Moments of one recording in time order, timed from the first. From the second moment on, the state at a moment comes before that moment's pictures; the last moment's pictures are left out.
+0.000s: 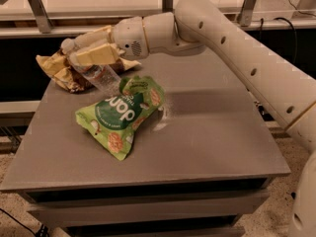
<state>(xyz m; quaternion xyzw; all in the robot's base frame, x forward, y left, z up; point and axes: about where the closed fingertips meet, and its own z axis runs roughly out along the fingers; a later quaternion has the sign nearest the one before) 0.584 0.165 0.975 -0.57 0.50 0.46 0.46</state>
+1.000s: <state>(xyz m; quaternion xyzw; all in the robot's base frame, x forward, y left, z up) 0.627 0.106 1.012 -0.55 0.52 0.43 0.50</state>
